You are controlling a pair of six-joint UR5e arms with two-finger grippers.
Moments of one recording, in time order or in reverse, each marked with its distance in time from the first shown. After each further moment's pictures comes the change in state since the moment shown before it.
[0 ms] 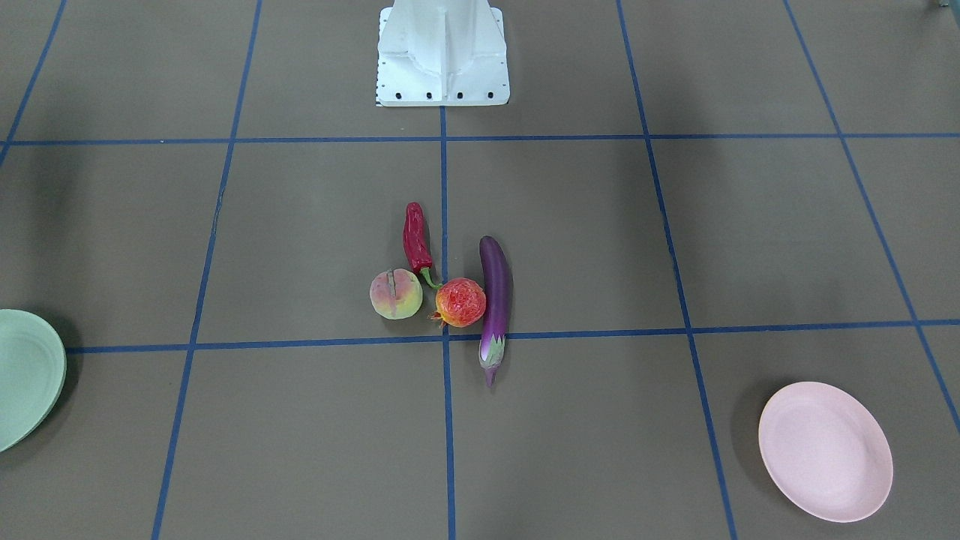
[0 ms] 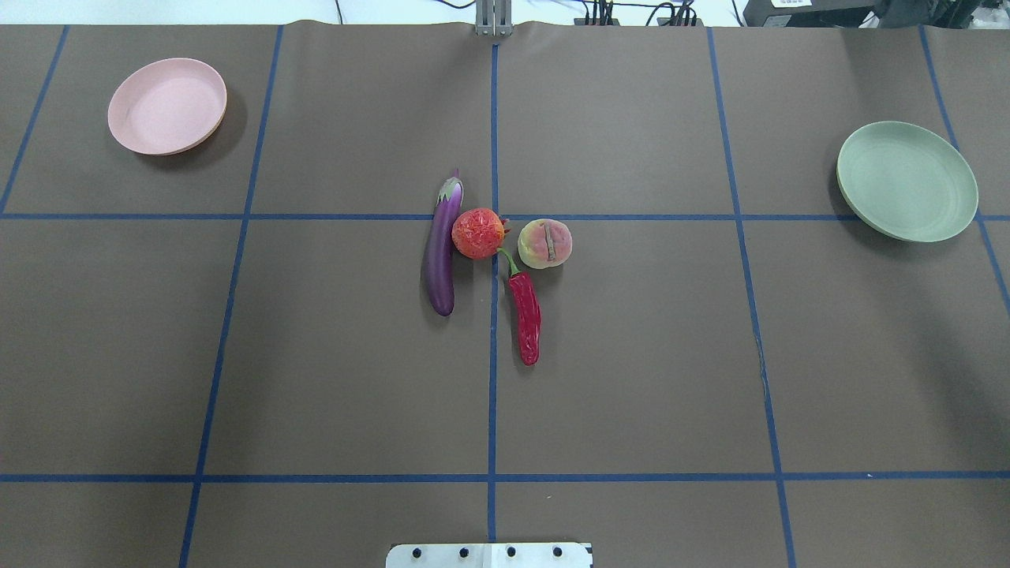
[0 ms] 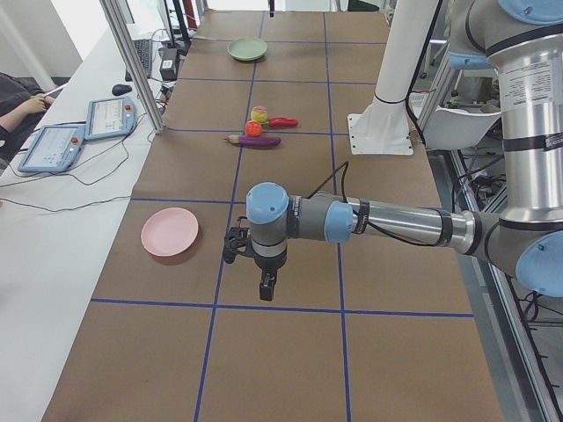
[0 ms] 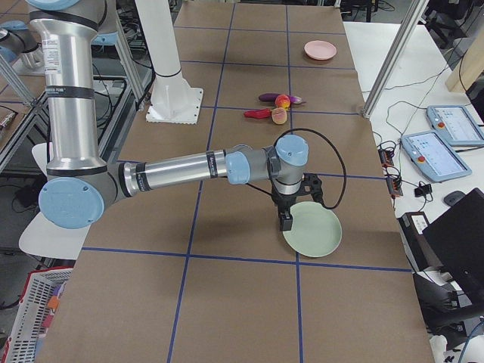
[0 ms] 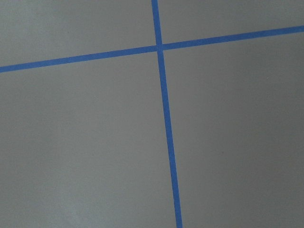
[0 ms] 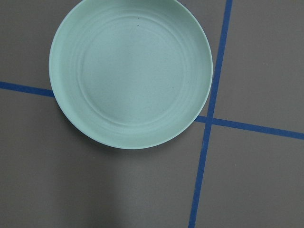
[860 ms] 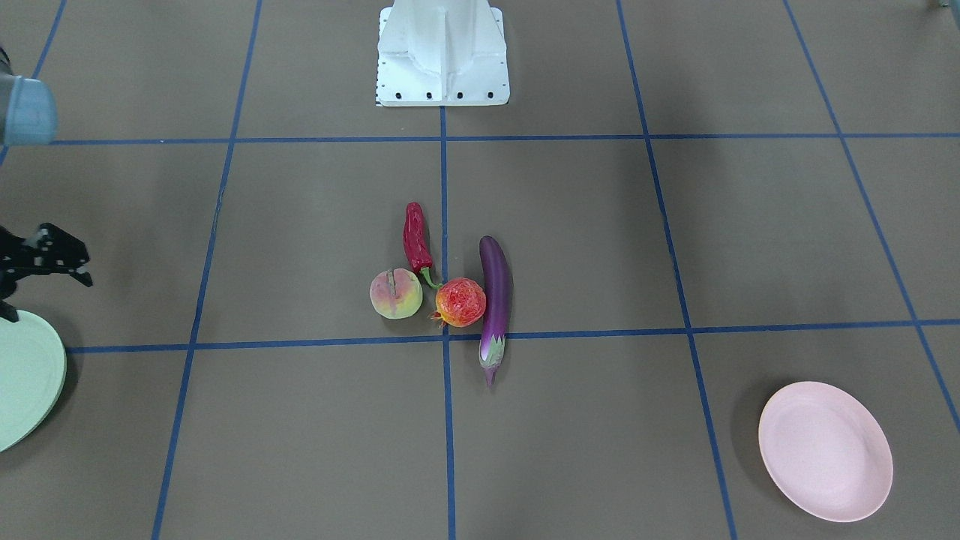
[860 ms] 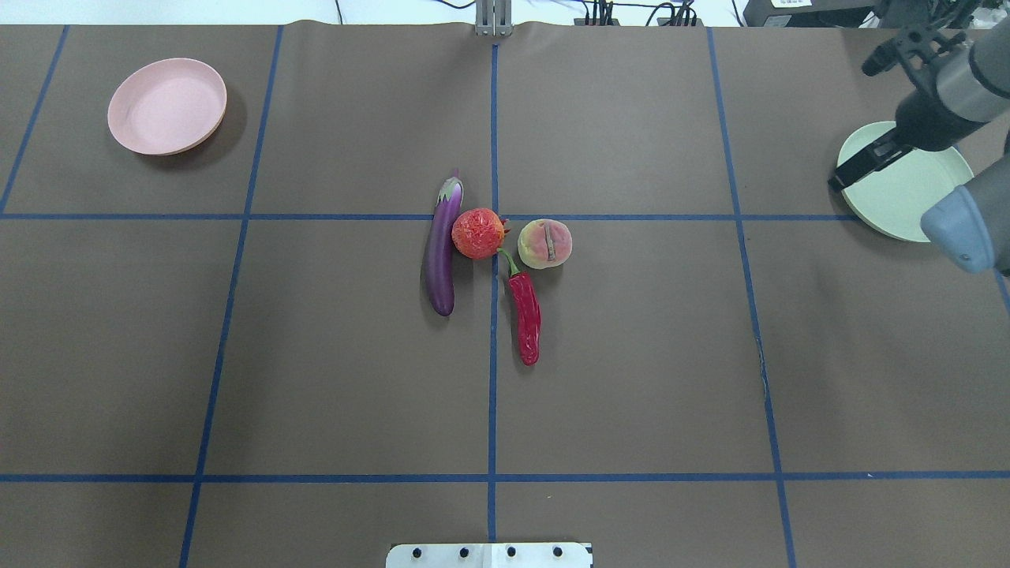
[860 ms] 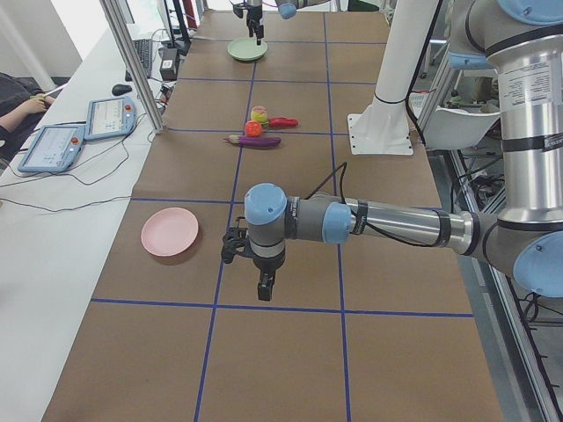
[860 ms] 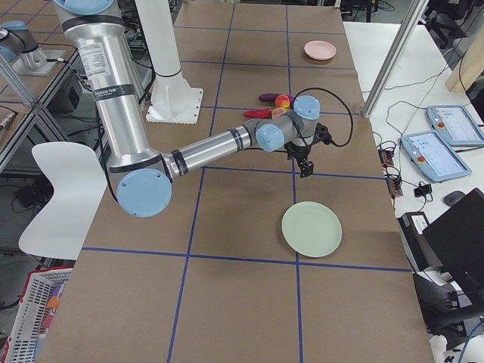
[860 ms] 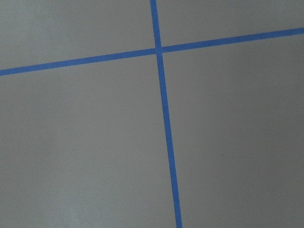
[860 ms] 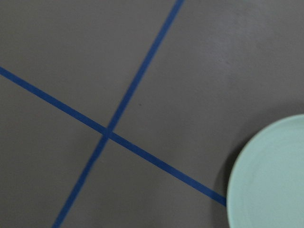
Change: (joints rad) left arm 0.002 -0.008 0.010 -0.006 -0.004 0.006; right arm -0.318 0.298 -0.081 0.170 0.008 0.132
